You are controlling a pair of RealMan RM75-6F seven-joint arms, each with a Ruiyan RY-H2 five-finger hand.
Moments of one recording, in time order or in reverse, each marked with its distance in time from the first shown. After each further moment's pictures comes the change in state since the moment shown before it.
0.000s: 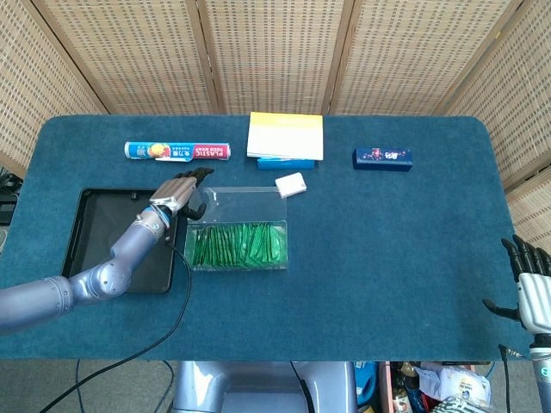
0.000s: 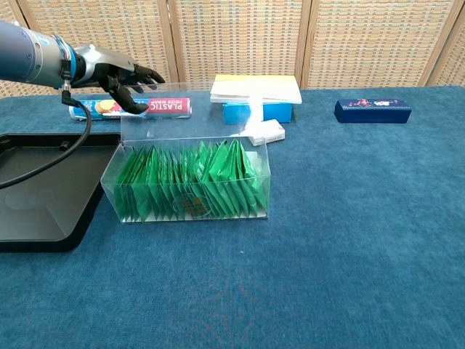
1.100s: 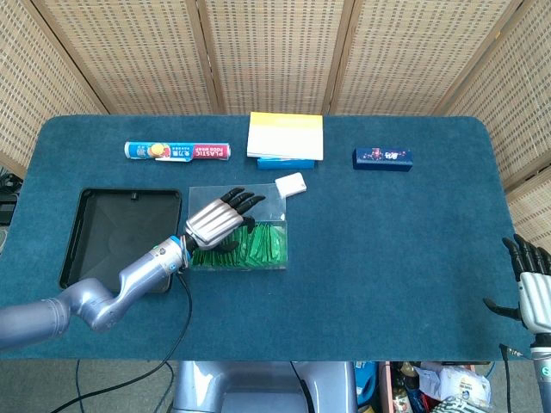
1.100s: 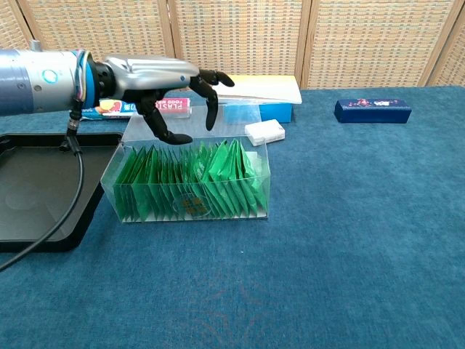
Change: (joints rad) left arm 0.105 -0.057 0.058 -0.056 1.007 0.133 -0.215; right arm 0.000 0.007 0.004 -0.004 0.006 -0.001 0.012
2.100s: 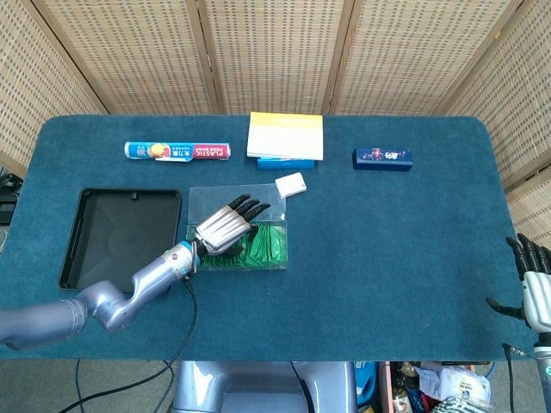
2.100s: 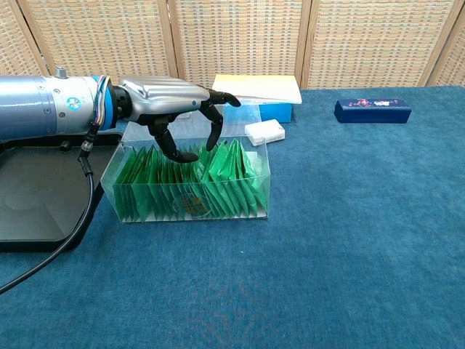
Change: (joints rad) left arm -0.016 -0.078 0.021 0.064 -0.034 -0.006 0.077; right arm 0.001 0.006 0.003 0.007 0.006 -0.010 0.026
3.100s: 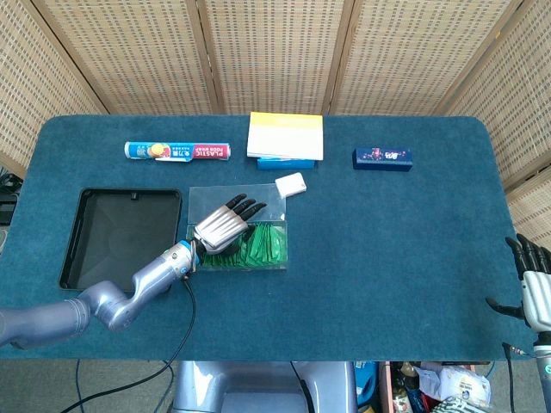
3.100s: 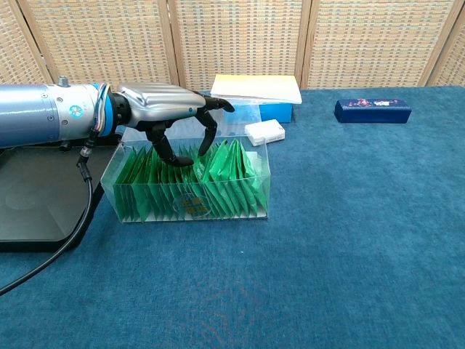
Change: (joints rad) left arm 0.004 -0.029 0.013 0.048 -0.011 0.001 0.014; right arm 0.005 -0.004 -0.001 0.010 0.005 -0.015 0.002
